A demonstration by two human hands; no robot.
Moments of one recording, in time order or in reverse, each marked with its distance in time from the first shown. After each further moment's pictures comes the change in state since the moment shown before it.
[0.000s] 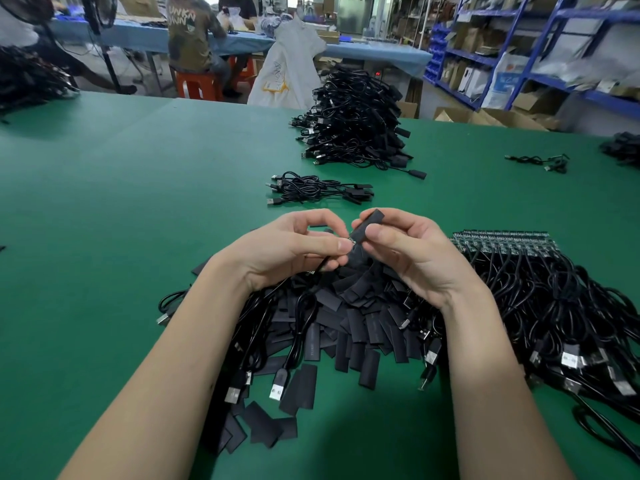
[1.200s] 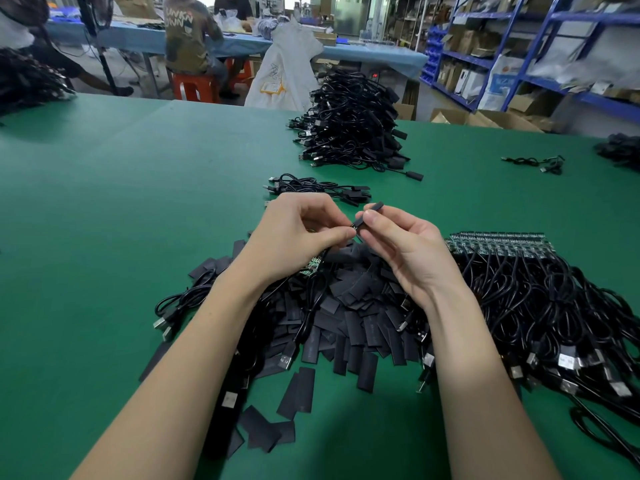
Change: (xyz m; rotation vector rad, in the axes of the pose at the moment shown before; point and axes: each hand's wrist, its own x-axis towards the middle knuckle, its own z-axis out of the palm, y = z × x) left_hand 0.010 0.000 0.007 0.658 0.360 0.370; right_hand 0.013 0.011 0.002 0.113 0.235 -0.057
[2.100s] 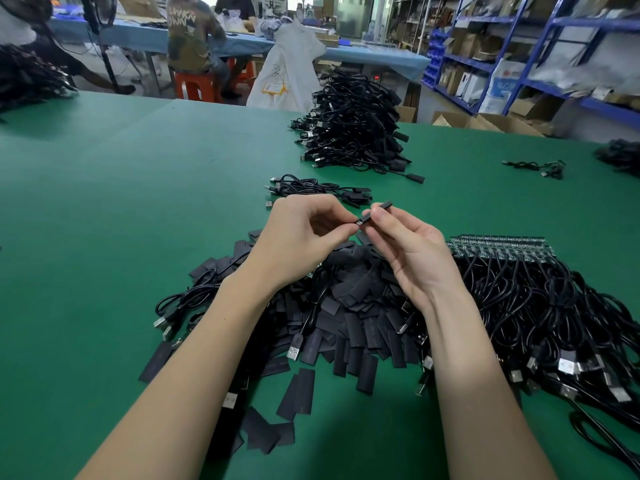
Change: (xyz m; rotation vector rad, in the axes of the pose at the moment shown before) left_hand 0.000 0.002 0.008 0.116 0.107 0.092; right_hand 0.001 0.001 -0.001 0.077 0.059 -0.011
